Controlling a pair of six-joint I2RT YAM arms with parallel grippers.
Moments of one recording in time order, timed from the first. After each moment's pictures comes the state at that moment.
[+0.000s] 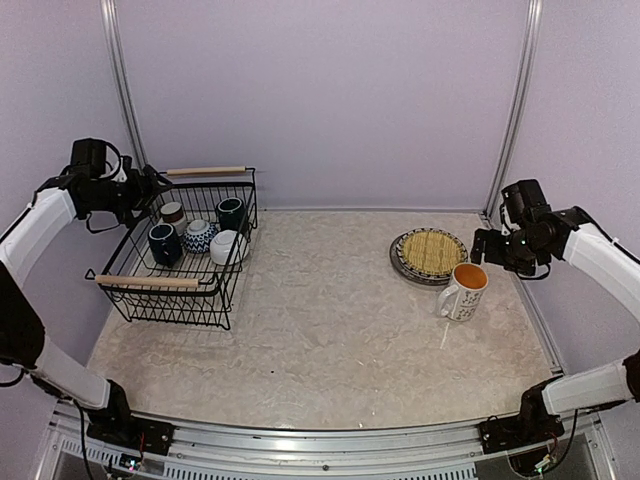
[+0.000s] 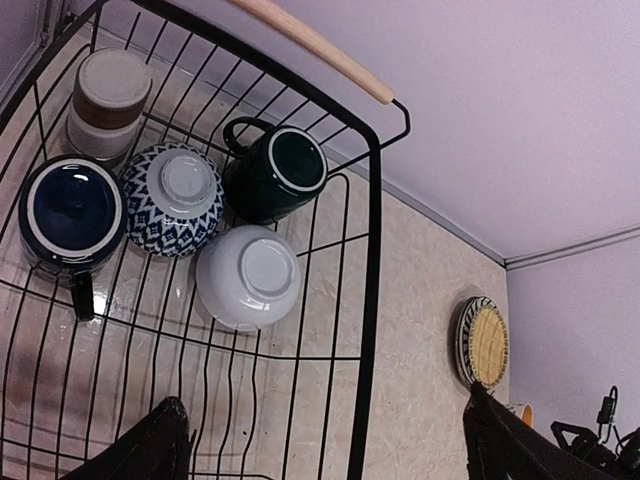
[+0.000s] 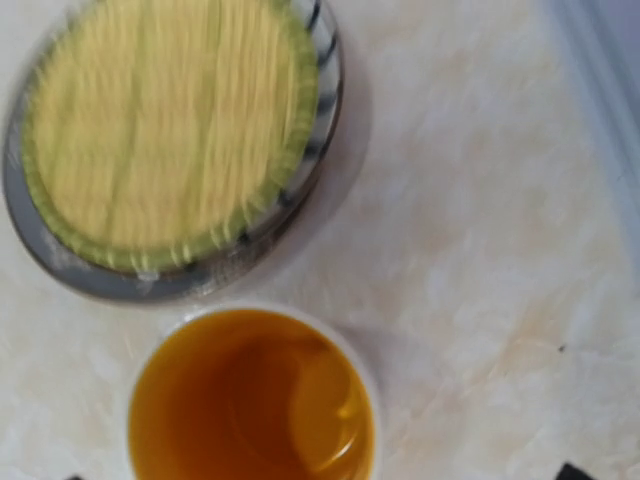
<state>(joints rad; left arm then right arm) 0.09 1.40 1.37 -0.59 0.46 -0.55 0.24 1.23 1.07 -0.77 0.19 0.44</state>
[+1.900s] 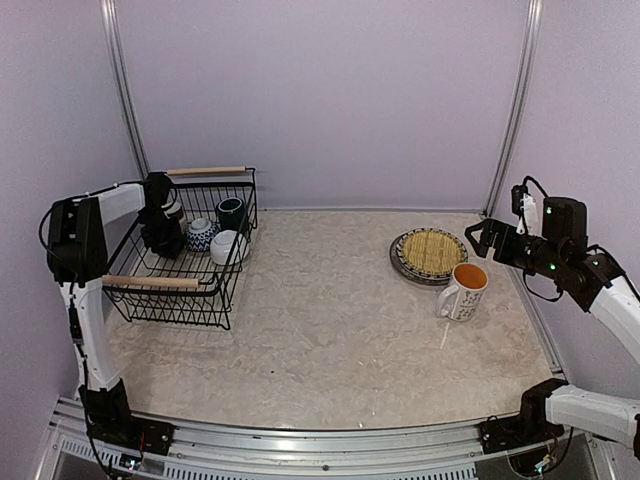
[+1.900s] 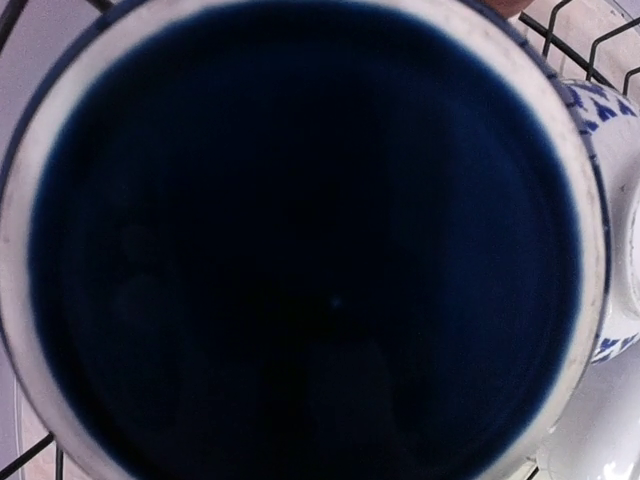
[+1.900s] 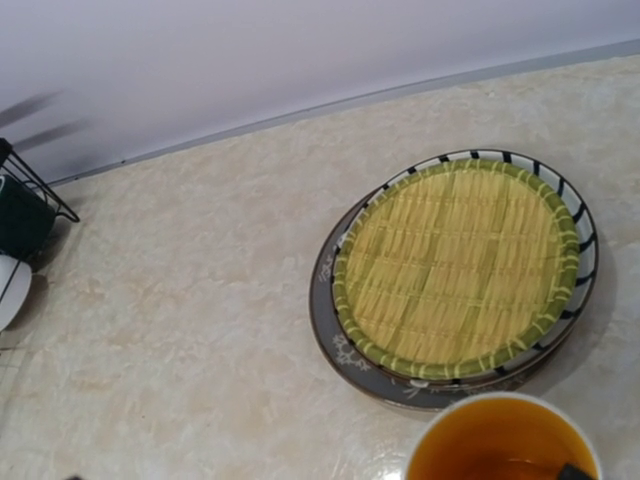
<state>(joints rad) 0.02 2.13 1.76 -0.82 -0.10 -0.39 0.24 0.85 0.81 -0.36 -0.10 0.39</state>
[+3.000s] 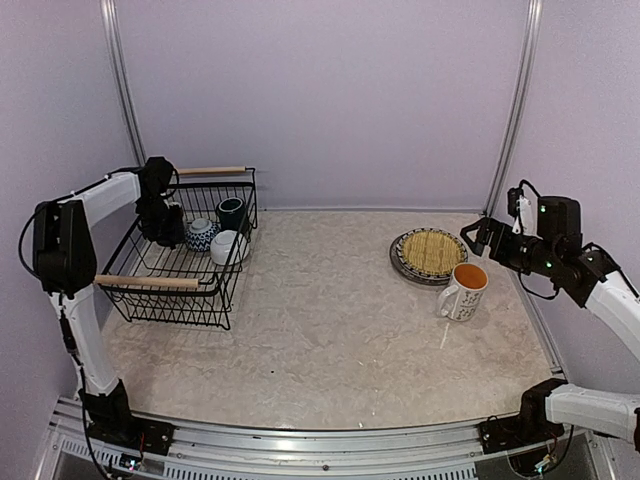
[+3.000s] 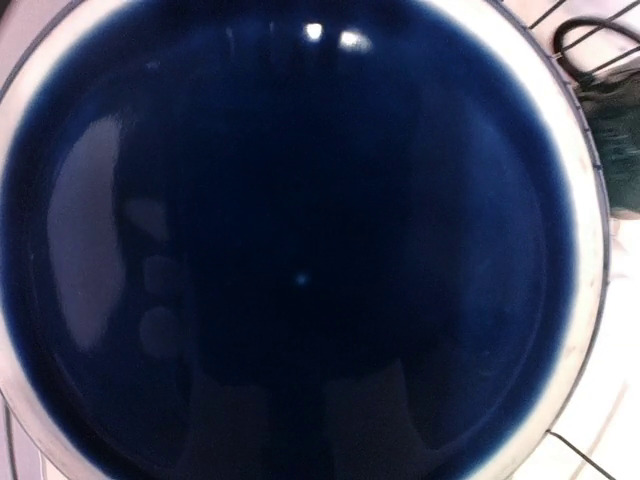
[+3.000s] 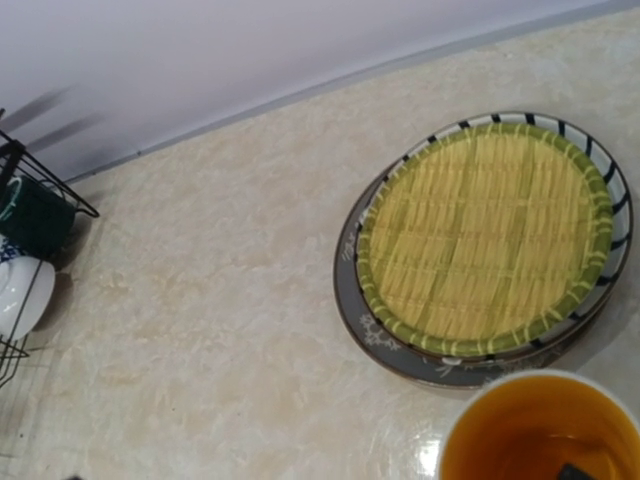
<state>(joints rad) -0.05 1.99 1.72 -0.89 -0.12 -0.39 0.24 0.88 0.82 -0.36 -0.14 0.47</state>
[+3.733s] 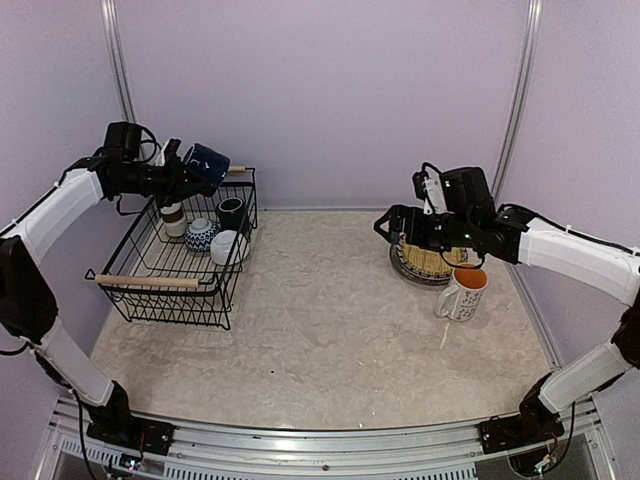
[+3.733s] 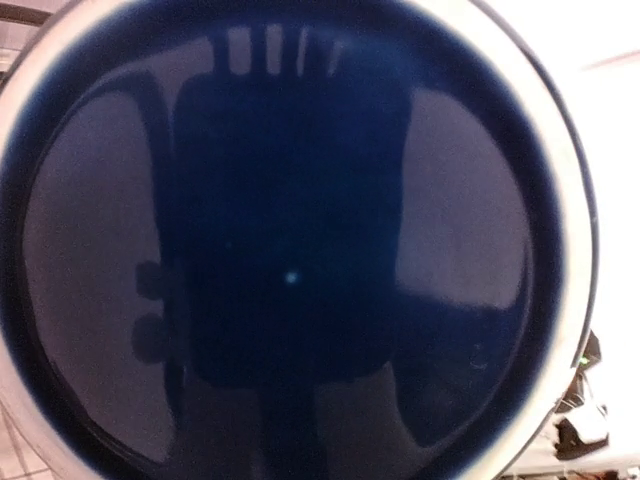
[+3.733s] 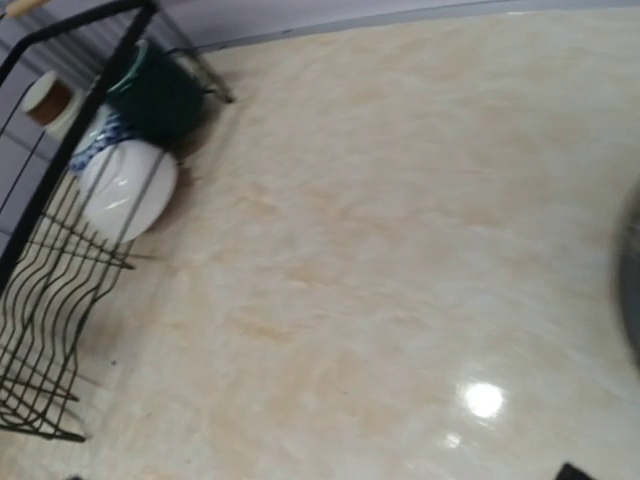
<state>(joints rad) -0.08 1.57 1.55 -0.61 0.71 -0.52 0.62 1.38 1.12 -0.25 -0.06 0.52</state>
